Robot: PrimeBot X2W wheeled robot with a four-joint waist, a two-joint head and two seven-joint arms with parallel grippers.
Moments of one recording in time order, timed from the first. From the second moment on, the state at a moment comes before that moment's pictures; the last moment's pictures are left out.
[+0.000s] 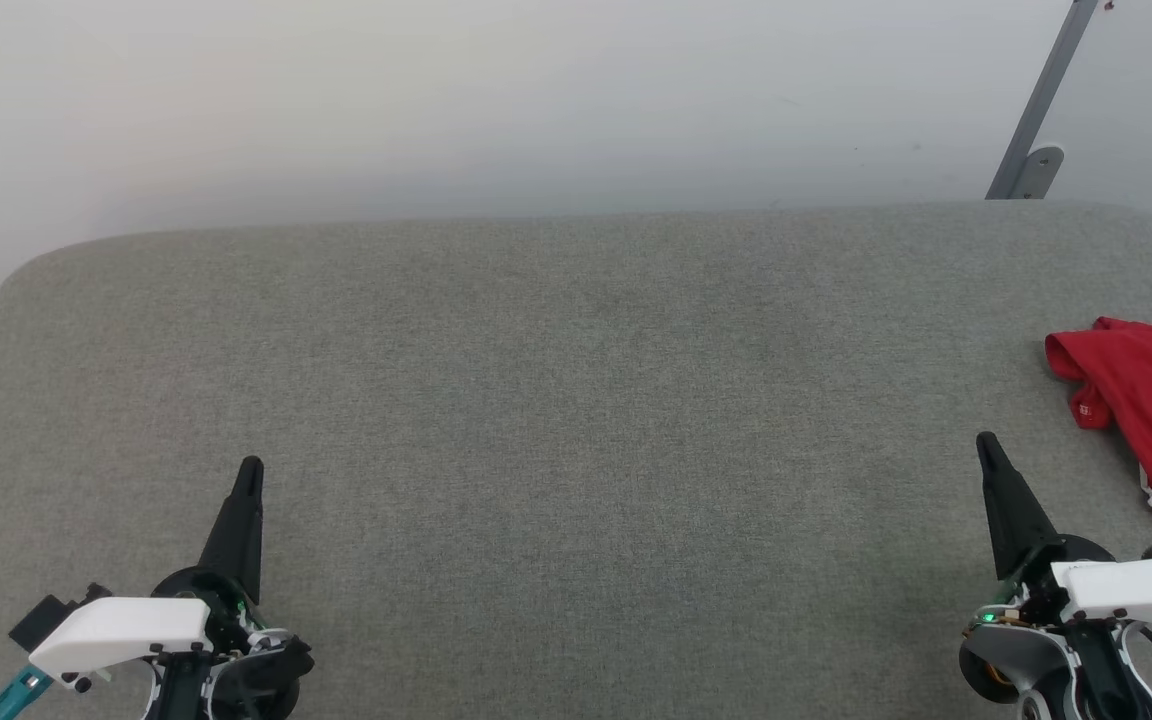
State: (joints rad) left arm -0.10 0.05 0.11 0.25 -1.62 -0.13 0.11; right arm -0.11 -0.05 -0.11 0.25 1.61 0.13 0.12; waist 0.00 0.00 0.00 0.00
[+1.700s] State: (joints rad) left arm -0.10 0.05 0.11 0.25 -1.62 -0.13 0.11; right arm -0.11 -0.05 -0.11 0.25 1.61 0.13 0.12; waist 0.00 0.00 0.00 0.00
